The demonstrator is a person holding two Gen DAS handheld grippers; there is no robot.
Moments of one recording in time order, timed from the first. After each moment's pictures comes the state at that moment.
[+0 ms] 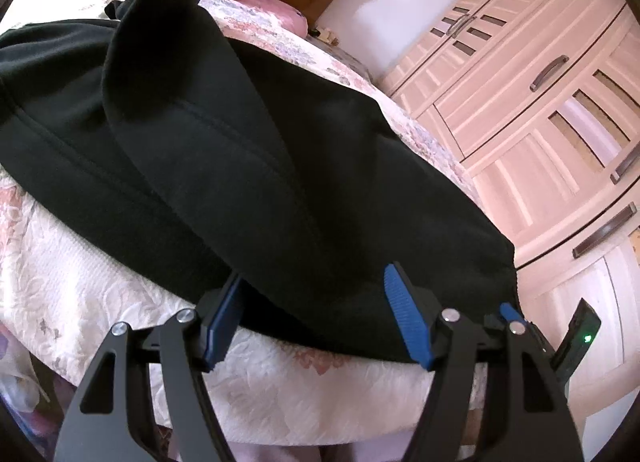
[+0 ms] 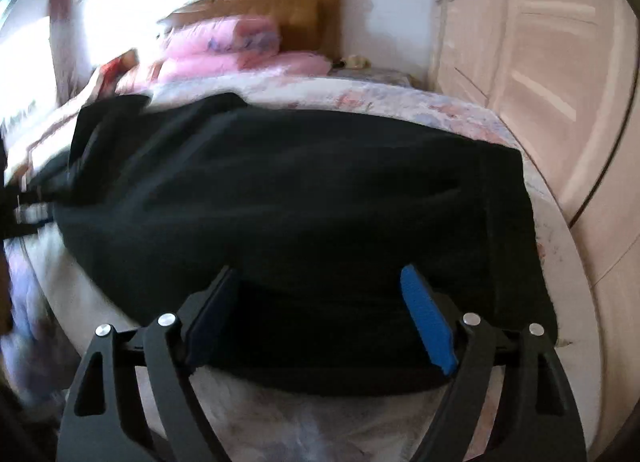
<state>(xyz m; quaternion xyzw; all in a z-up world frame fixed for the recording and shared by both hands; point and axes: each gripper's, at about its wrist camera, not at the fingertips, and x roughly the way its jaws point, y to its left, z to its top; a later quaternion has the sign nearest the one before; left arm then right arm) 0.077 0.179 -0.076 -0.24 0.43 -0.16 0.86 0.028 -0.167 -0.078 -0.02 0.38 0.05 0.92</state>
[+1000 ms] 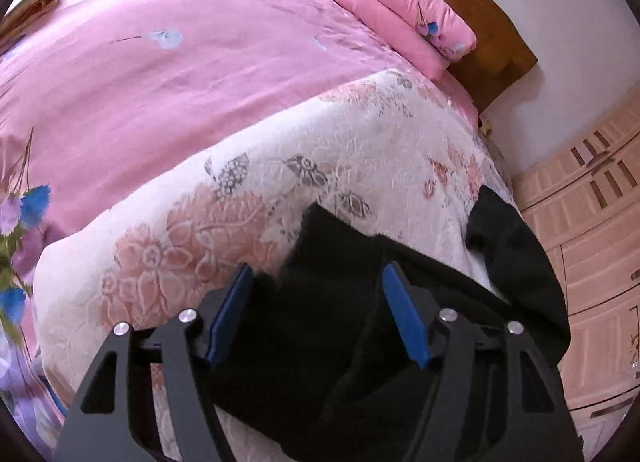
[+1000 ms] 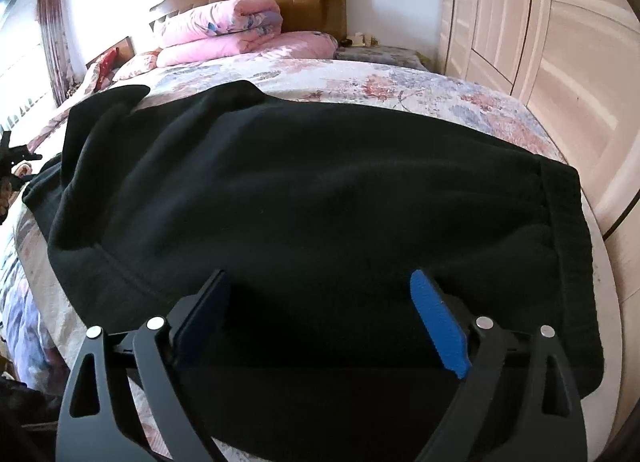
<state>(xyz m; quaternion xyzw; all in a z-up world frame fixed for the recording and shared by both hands) 0.210 0.635 -0.063 -0.30 0.45 0.06 0.84 0.074 -0.123 -0.072 0.00 0.41 0.04 0.91</state>
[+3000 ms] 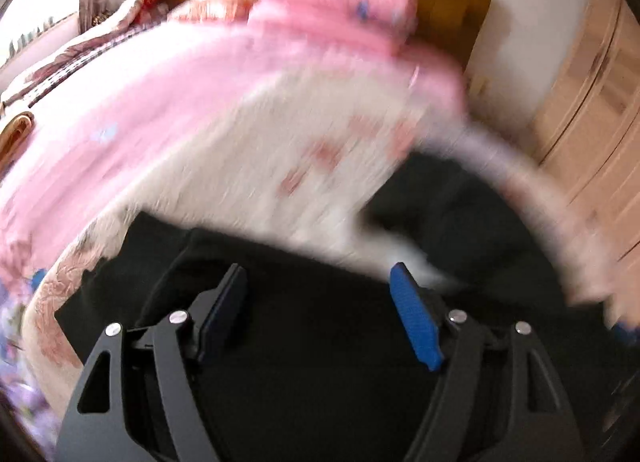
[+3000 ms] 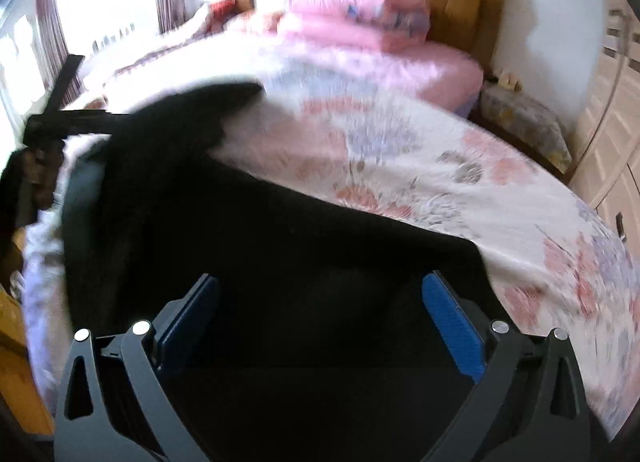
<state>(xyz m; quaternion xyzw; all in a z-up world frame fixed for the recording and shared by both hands) 0.265 0.464 -0.005 -0.14 0.41 0.07 0.90 0.245 0.038 -0.037 -0.09 0.40 0.26 0.87</state>
